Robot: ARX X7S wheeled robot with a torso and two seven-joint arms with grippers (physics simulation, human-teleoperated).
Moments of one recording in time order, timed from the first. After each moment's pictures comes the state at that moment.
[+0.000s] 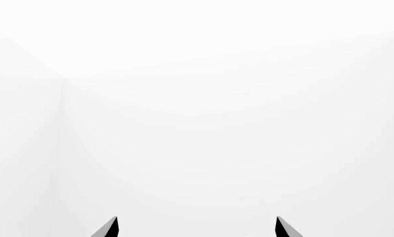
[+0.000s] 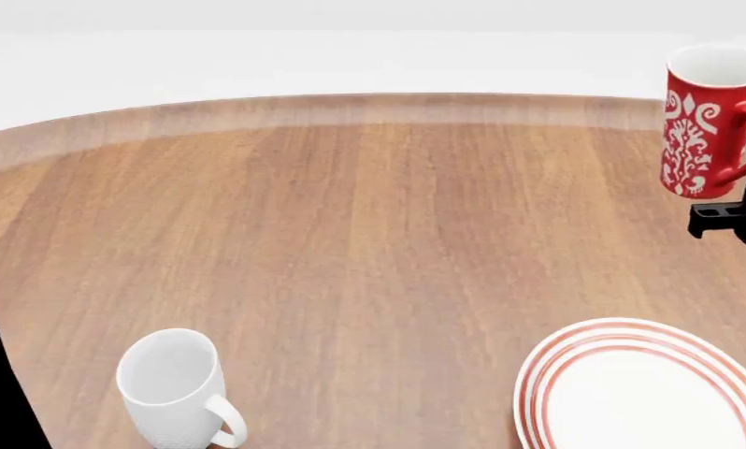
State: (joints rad) left arm 0.00 -0.46 0.34 1.00 -0.01 -0.29 -0.55; right arm 1.06 0.77 -0.46 0.60 0.74 0.40 -0.20
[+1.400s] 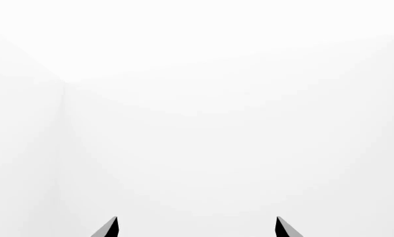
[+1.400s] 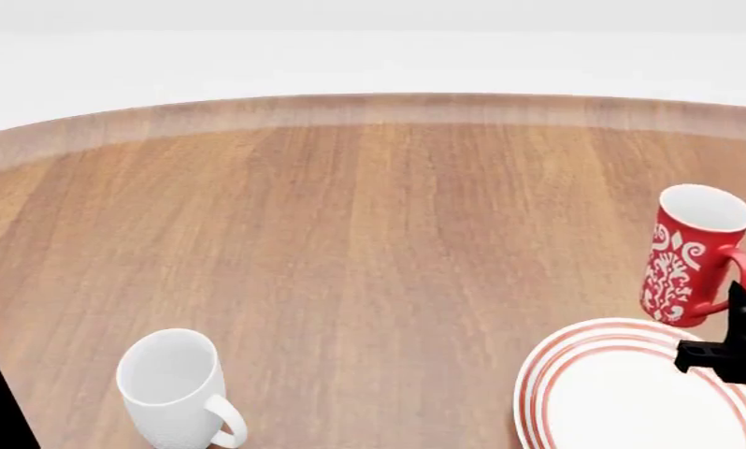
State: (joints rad) left arm -0.01 -0.48 0.35 1.04 0.00 -0.31 -0.56; right arm 0.69 0.77 -0.34 0.57 0.86 0.23 -0.19
